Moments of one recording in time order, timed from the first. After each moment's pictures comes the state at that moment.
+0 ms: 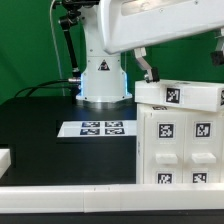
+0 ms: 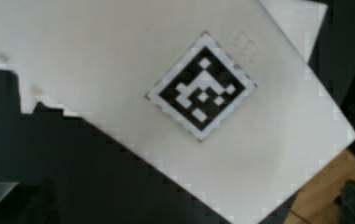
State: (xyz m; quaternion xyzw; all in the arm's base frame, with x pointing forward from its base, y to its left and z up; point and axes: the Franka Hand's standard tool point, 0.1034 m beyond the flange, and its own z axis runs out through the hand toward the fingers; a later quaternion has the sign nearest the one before) arm 0.643 0.080 0.185 -0.98 -0.12 -0.09 0.09
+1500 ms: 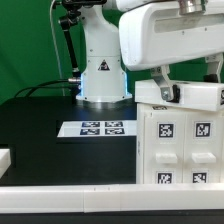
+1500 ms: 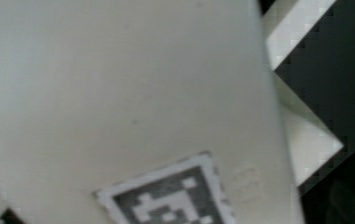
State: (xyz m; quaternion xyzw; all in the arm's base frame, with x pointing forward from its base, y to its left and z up) arm 0.621 0.094 0.154 -0.95 -0.29 -0.09 0.05
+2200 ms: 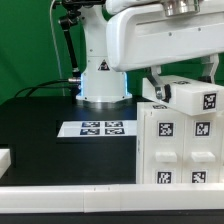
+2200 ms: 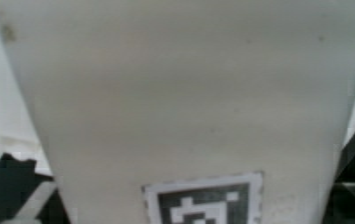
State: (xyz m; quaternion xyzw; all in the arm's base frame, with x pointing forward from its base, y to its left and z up) arm 0.624 0.085 0.154 -0.99 -0.13 -0.09 0.06
